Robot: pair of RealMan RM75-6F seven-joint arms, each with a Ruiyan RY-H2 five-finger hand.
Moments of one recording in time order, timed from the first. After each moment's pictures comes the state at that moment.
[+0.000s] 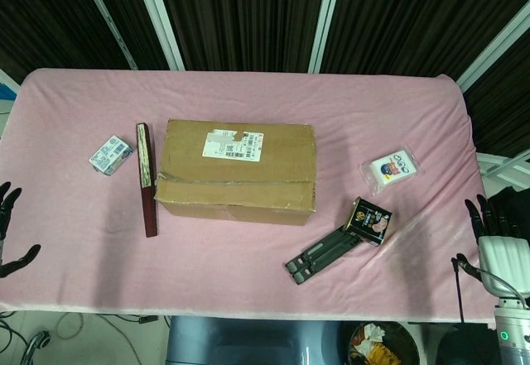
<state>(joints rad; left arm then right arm) -0.07 -1.09 -0.08 -1.62 1.53 1.58 0.07 0.08 -1.15 0.11 -1.62 -1.42 1.50 -0.29</state>
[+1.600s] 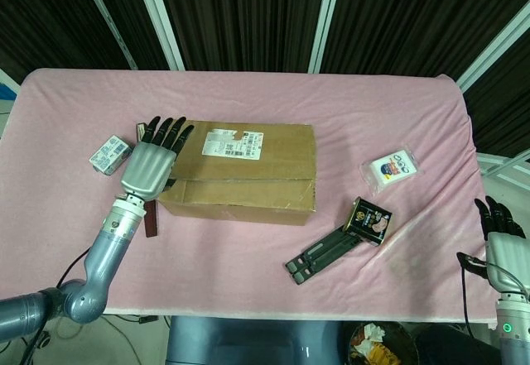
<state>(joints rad) -0.73 -1.37 -0.34 -1.74 1.05 1.11 0.78 0.09 -1.13 0.15 -1.69 -1.26 1.42 -0.20</state>
